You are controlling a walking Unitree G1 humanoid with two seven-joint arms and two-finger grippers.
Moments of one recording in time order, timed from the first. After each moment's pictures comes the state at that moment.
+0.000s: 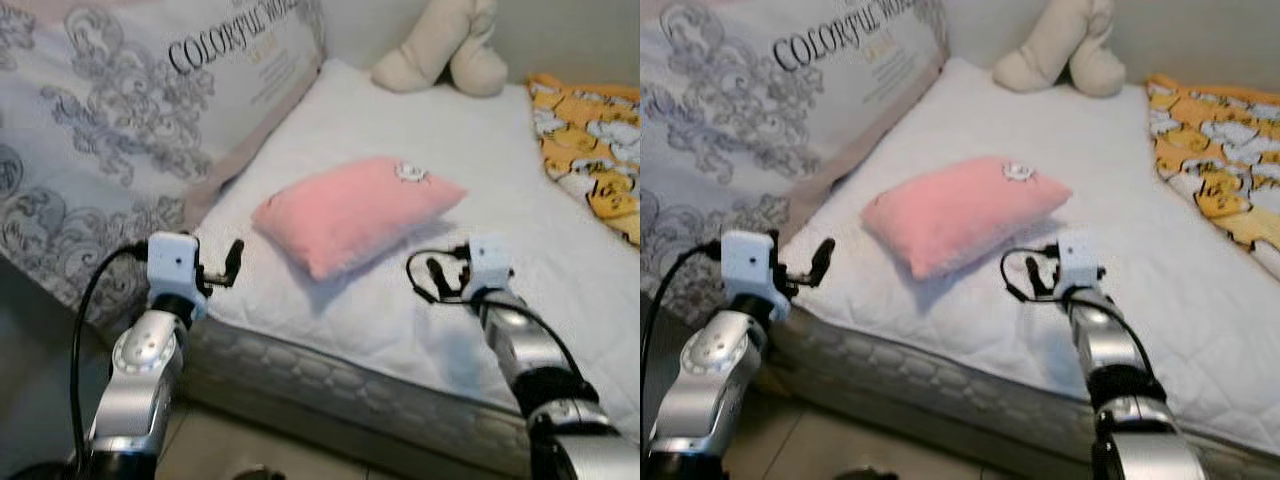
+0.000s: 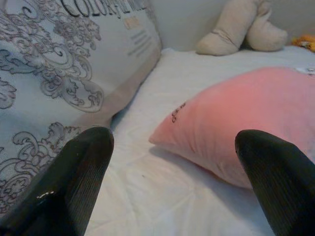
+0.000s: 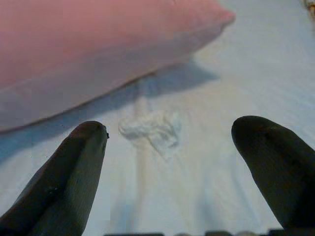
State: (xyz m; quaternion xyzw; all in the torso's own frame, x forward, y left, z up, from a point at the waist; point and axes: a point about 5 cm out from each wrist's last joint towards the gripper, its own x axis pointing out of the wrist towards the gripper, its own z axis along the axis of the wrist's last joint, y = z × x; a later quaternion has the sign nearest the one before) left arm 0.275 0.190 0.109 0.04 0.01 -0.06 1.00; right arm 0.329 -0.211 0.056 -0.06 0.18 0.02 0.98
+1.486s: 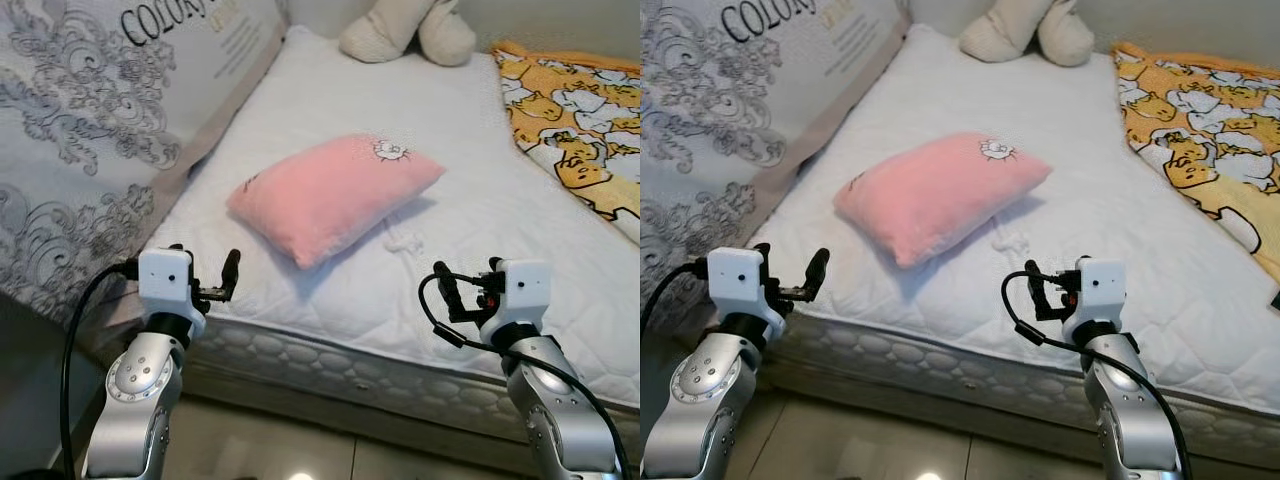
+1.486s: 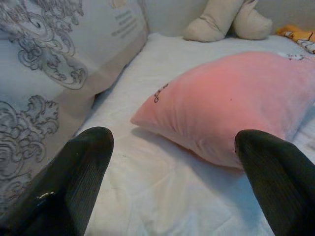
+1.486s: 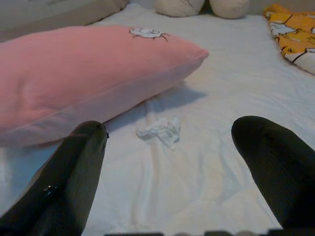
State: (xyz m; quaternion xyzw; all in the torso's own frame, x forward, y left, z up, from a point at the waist) left arm 0.249 0.184 0.114 0.03 0.01 -0.04 1.00; right arm 0.252 -0.195 0.098 -0.01 0.07 0.05 1.00
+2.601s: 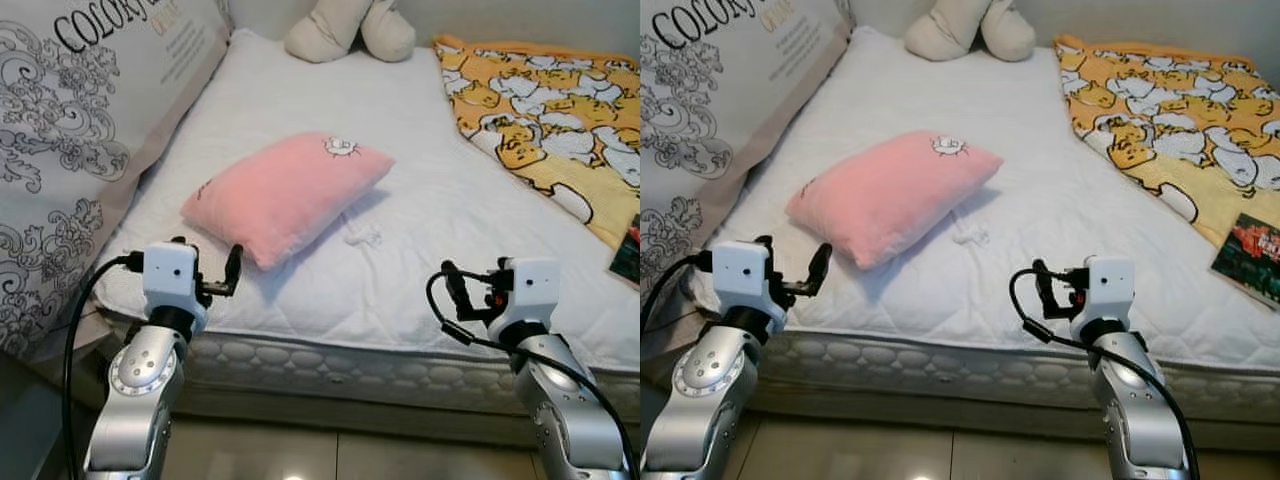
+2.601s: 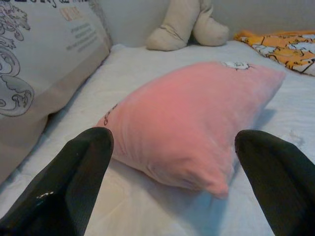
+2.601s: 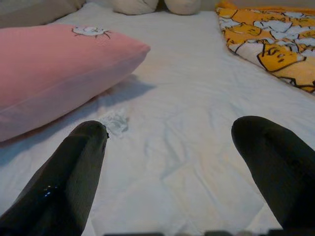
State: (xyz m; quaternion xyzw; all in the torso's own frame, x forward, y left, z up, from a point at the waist) left arm 0.254 0.182 0.120 0.04 0.00 -0.04 1.00; right arm 0.254 -0.203 0.101 -0.01 0.07 0.04 1.00
